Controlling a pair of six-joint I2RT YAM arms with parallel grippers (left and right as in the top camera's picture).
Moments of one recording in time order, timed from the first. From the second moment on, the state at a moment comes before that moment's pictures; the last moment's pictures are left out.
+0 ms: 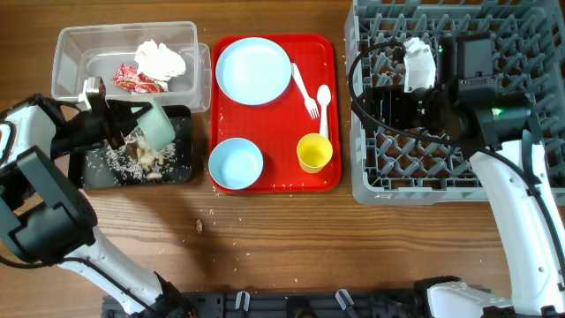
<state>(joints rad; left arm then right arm) 0.55 2.05 1.42 -1.19 1.37 0.14 0.15 1.40 1.42 -0.98 -0.36 0.07</state>
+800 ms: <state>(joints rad) 0.55 2.05 1.42 -1.21 1.53 -0.02 0.15 1.40 1.42 -0.98 -0.36 0.07</state>
